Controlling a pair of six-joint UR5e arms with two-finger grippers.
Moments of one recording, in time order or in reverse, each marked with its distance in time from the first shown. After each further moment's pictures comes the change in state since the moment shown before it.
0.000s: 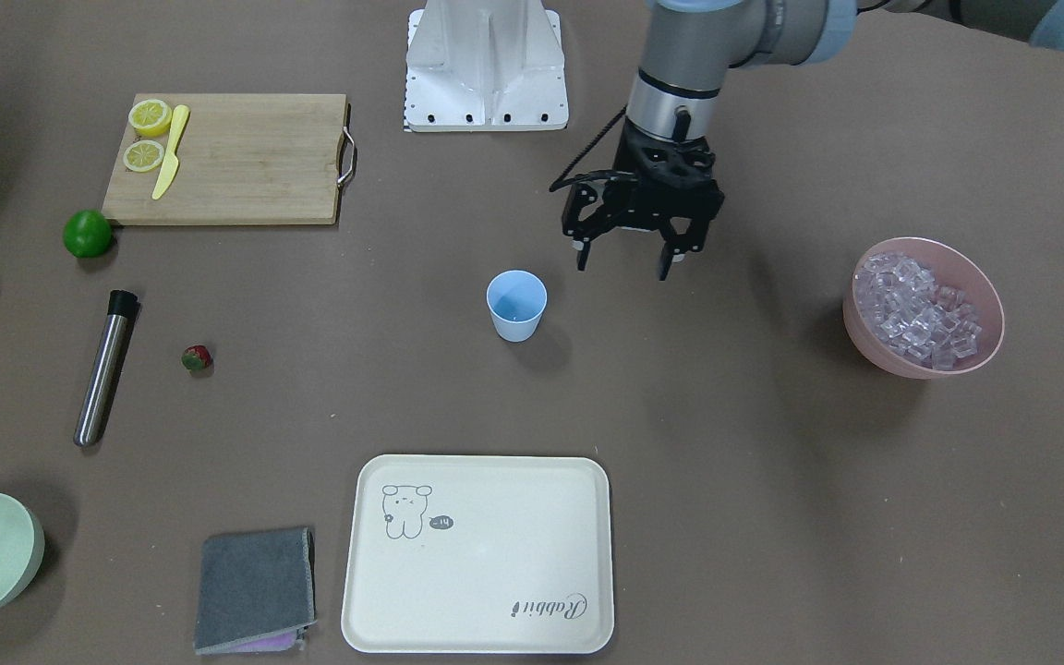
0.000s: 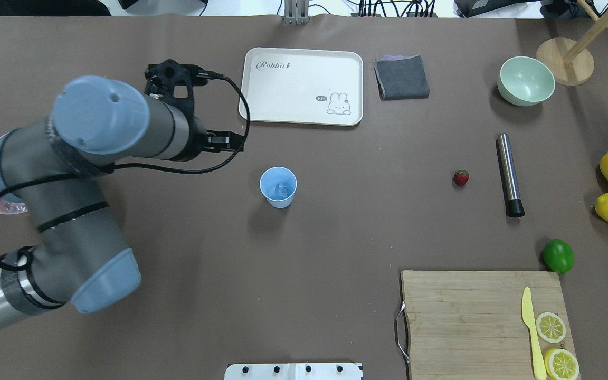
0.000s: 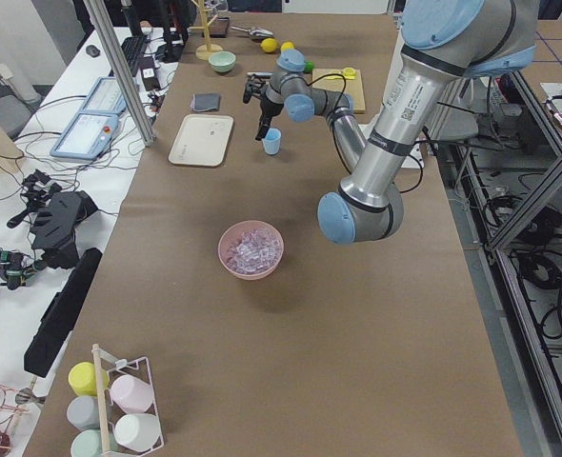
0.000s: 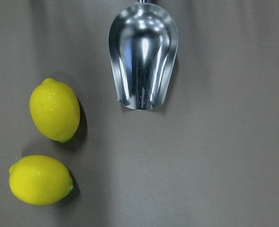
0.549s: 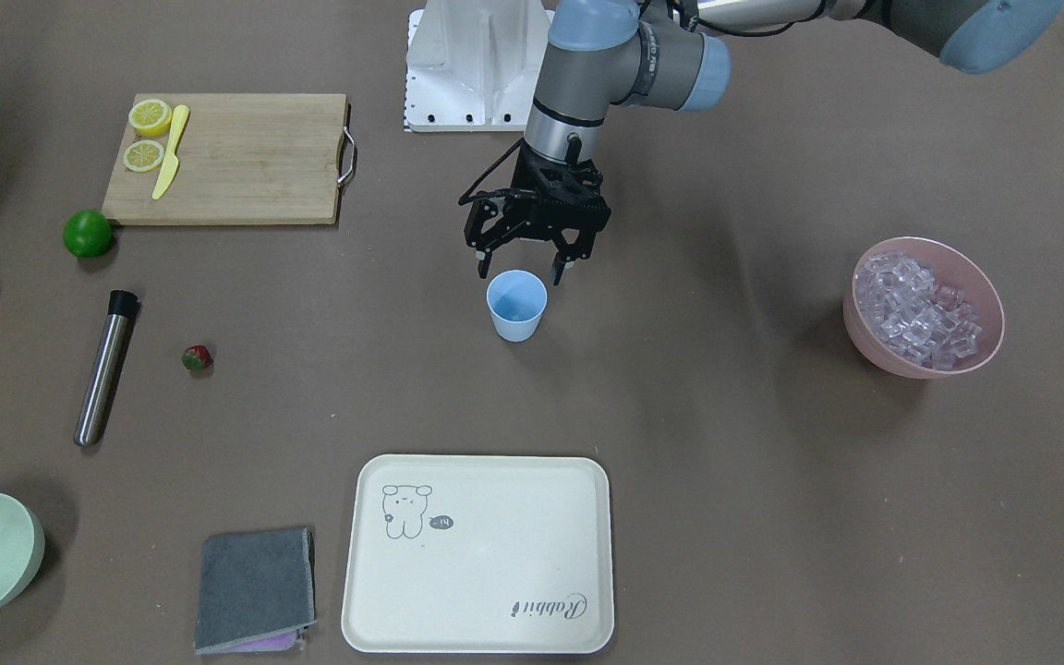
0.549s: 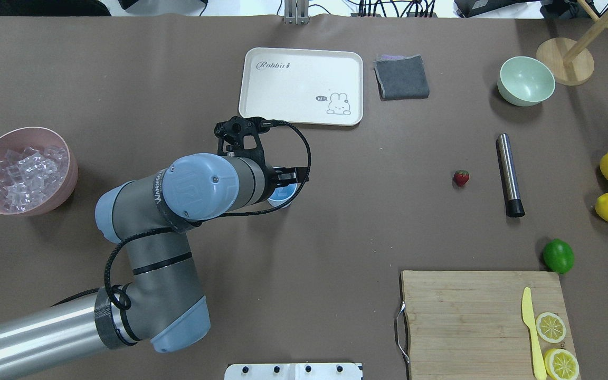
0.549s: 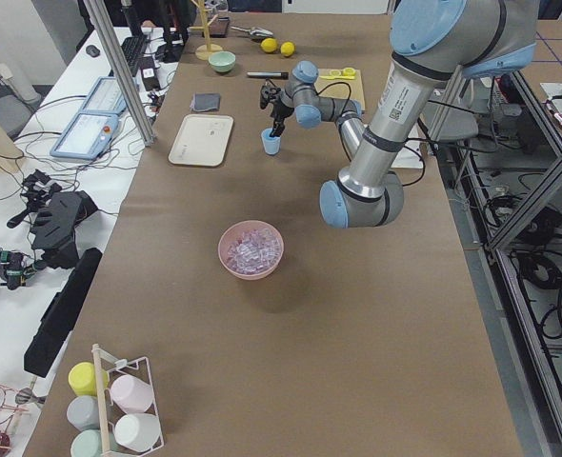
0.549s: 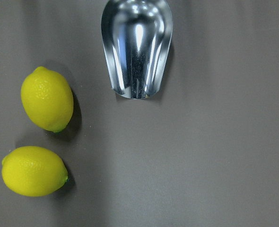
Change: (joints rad) left arm 0.218 -0.155 0.228 -0.230 0.203 -0.320; right arm 0.000 -0.023 0.006 0.000 0.000 0.000
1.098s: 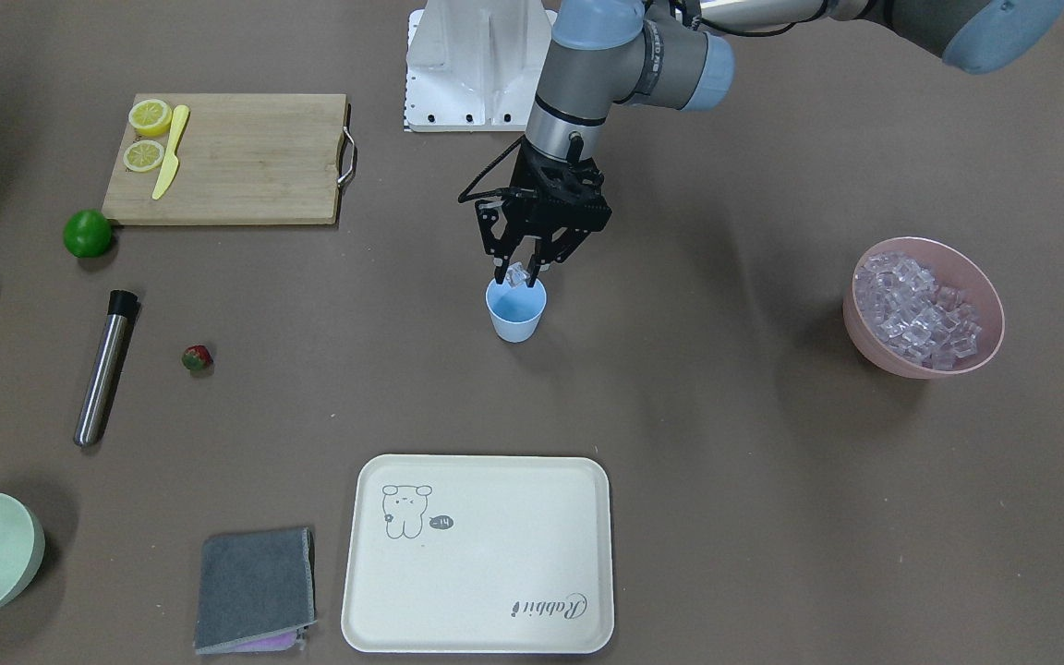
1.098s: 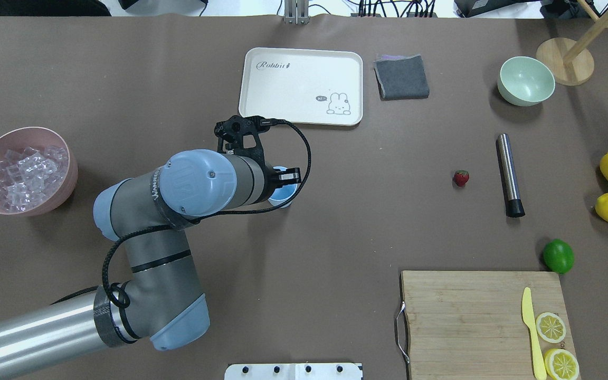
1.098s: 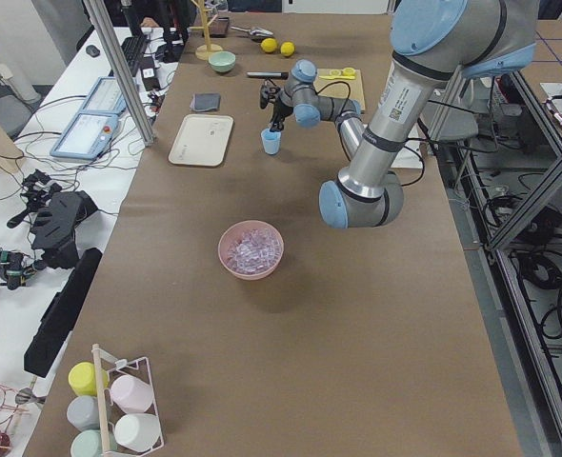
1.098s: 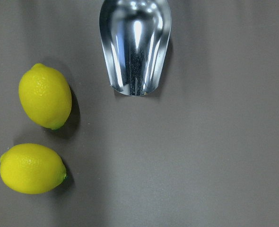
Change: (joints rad) left arm 0.002 -0.005 0.013 -0.011 -0.027 -0.016; right arm 0.000 -0.011 0.002 0.000 0.000 0.000
